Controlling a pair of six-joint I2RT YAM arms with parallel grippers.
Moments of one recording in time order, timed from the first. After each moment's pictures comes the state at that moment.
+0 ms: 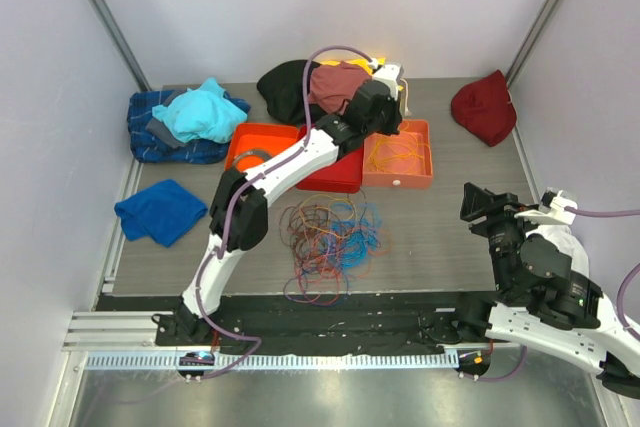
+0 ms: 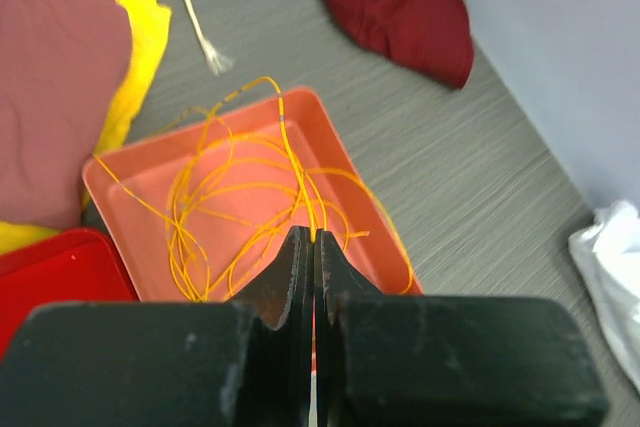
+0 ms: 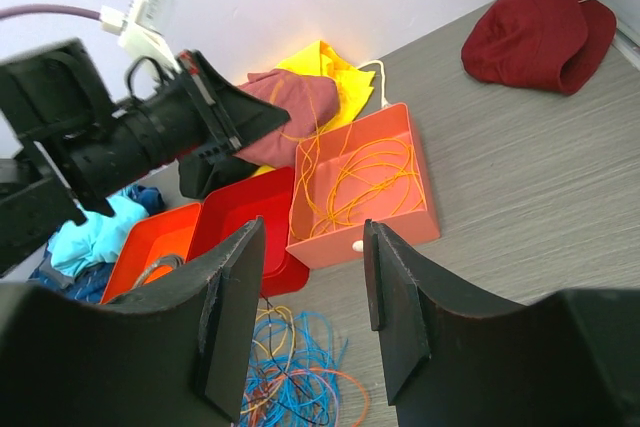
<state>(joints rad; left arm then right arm) -0.82 2.25 2.14 -0.22 -0.10 -0.37 1.13 0.28 0.77 -0.48 1.21 0.51</state>
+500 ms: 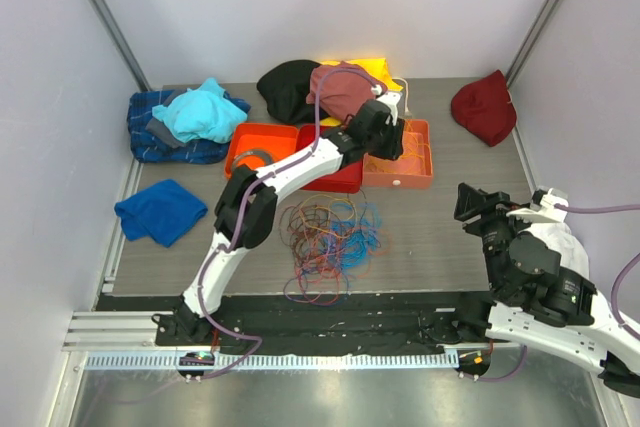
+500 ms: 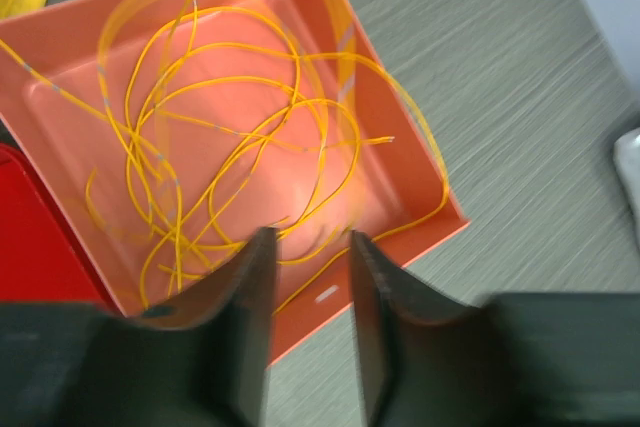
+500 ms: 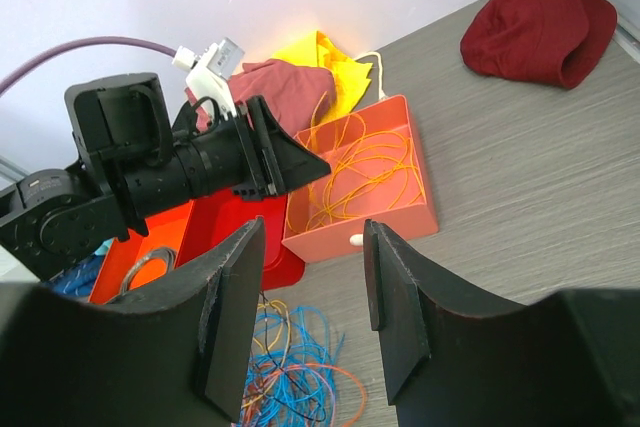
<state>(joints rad) -0.82 2.31 2.06 -0.27 0.02 -0.37 1.13 0.32 0.76 -0.48 1.21 0.53</state>
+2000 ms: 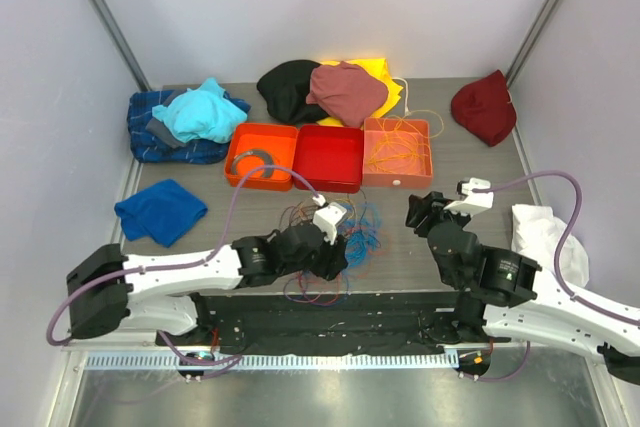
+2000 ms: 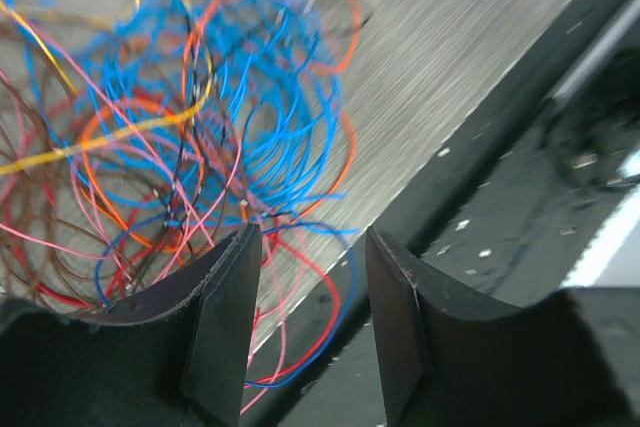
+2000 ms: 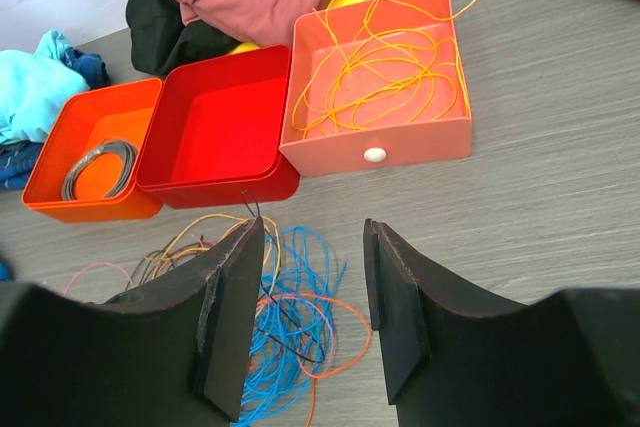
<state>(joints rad) -1.19 1.21 0.70 -0.08 -0.16 -0.48 1.13 0.60 0.68 -0.49 1.08 0.71</state>
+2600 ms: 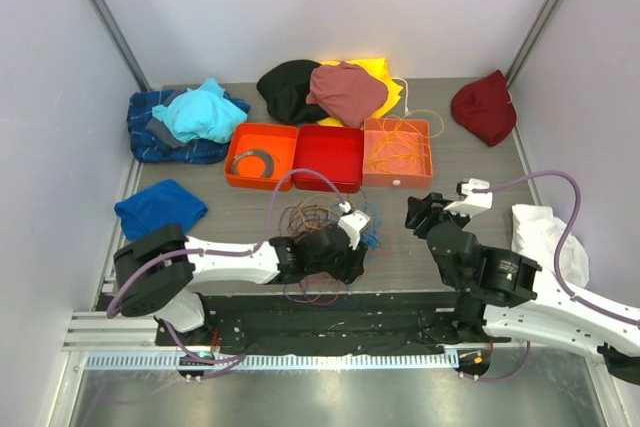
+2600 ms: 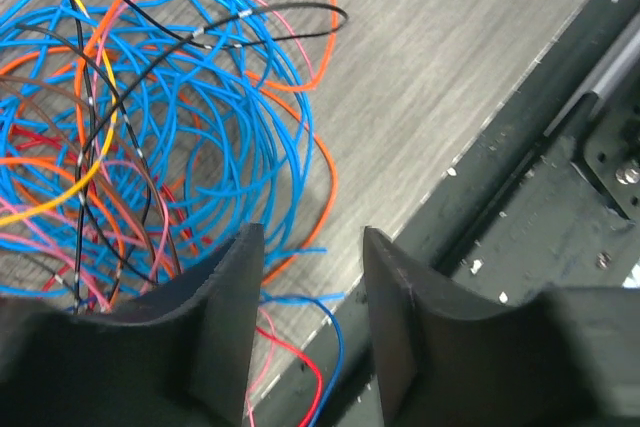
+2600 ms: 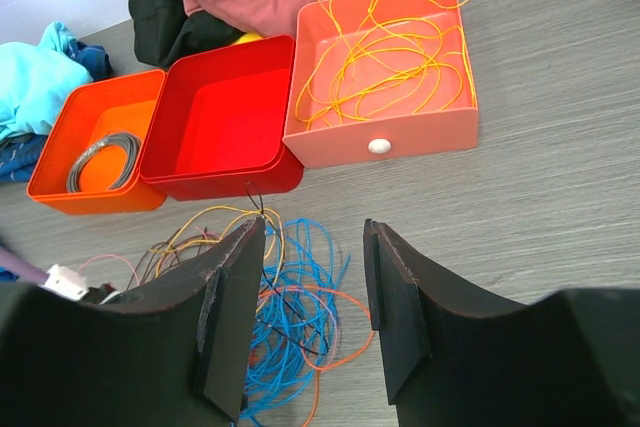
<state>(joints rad) -1.20 1.52 0.74 0.10 -0.09 -0.47 1.13 0.61 0.68 -0.51 1.06 0.74</state>
